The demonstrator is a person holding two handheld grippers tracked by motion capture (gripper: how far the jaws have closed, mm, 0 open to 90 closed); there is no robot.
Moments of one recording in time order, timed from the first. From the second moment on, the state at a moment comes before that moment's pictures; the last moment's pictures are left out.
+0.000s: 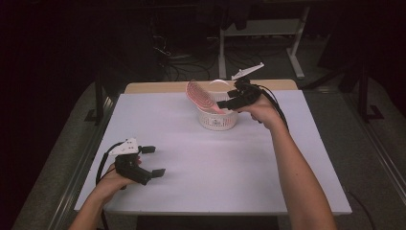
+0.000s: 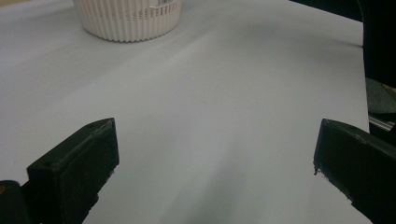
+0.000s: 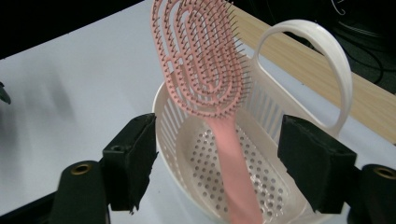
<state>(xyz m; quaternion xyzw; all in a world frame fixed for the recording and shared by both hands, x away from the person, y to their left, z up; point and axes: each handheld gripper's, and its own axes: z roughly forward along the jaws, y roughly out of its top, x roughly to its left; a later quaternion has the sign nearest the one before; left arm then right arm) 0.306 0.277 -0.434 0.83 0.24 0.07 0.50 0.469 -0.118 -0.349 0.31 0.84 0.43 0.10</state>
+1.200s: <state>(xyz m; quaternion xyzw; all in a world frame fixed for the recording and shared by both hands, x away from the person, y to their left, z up) 0.304 0.278 -0.434 0.83 0.25 0.07 0.50 0.378 -0.169 -0.377 0.35 0.82 0.44 0.12</state>
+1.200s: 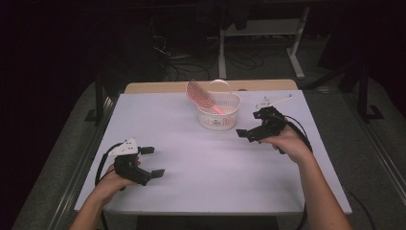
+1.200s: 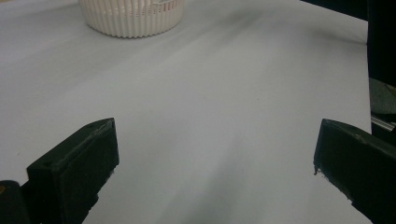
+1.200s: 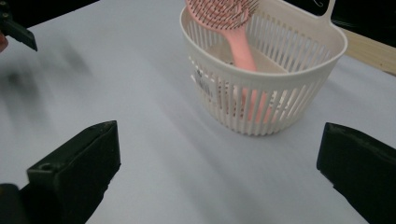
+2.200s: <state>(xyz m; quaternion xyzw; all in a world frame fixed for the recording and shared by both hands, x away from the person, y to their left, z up) 0.305 0.281 -0.433 0.83 0.25 0.08 0.50 0.311 -0.186 -0.428 0.35 0.82 0.45 0.12</state>
